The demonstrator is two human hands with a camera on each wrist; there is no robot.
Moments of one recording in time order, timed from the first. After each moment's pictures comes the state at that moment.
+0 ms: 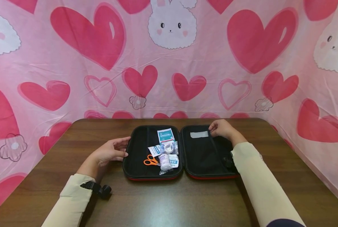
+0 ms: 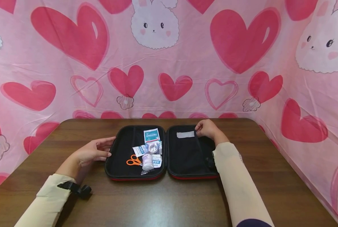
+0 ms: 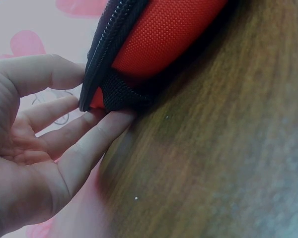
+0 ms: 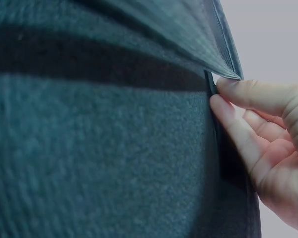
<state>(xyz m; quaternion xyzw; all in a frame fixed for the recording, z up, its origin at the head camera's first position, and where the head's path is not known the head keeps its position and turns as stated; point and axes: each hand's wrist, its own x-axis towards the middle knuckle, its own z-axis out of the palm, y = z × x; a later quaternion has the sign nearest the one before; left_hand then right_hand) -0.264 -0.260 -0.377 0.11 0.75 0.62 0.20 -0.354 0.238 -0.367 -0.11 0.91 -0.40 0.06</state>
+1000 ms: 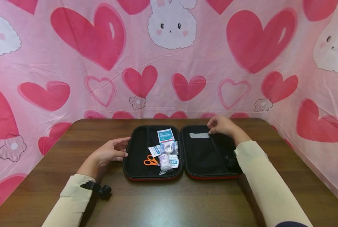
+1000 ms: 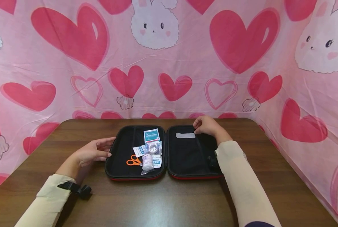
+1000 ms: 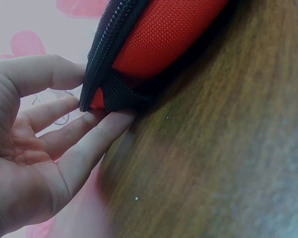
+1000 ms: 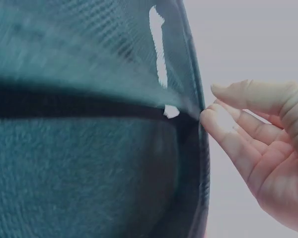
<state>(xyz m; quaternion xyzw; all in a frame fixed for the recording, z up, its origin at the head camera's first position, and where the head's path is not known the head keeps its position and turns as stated) -0.264 -0.259 -0.377 0.10 0.76 0.61 0.20 -0.346 0.230 -0.338 -0.15 0.92 -0.36 0.06</state>
